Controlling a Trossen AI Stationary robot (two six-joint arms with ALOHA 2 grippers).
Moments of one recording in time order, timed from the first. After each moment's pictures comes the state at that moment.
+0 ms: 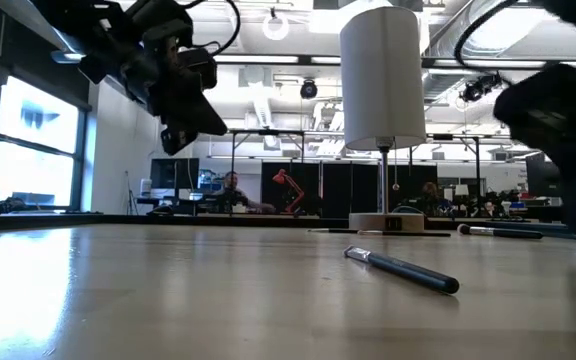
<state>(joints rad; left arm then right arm) 0.24 1.23 0.62 0.04 0.38 -0.40 0.52 1.32 0.58 -0.55 0.19 1.81</state>
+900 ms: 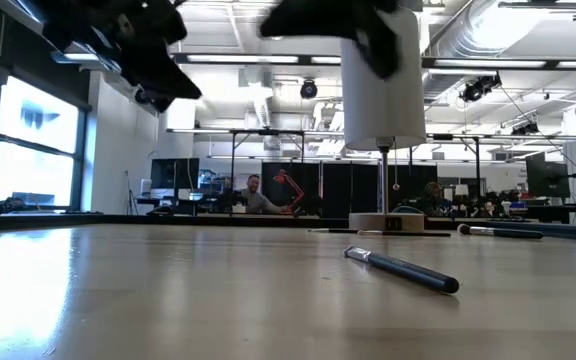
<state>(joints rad) 0.24 0.95 0.62 -0.17 0.28 -0.04 0.45 1.76 1.12 0.20 0.66 0.64</state>
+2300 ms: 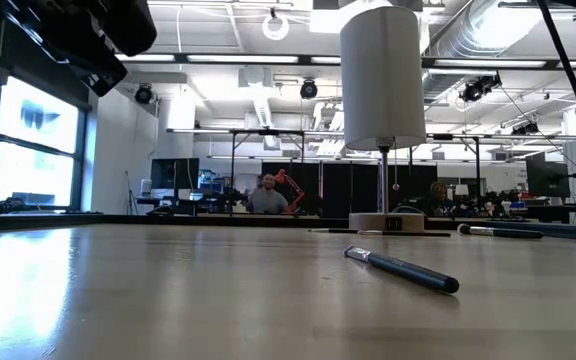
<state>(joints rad) 0.24 0.57 0.62 -0.61 0.33 -0.08 0.41 2.48 2.11 0.14 0.40 0.42</state>
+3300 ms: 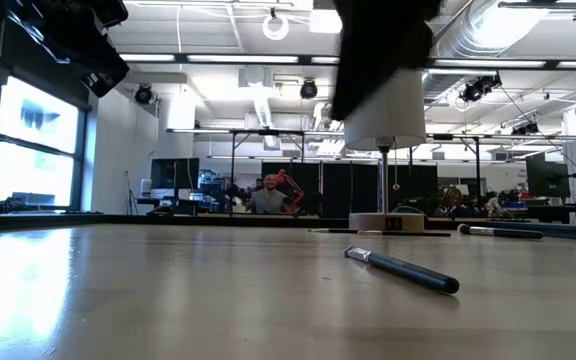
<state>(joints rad) 0.24 0.57 0.62 -0.59 0.33 -0.14 0.45 2.03 1.71 -0.93 0.32 0.75</state>
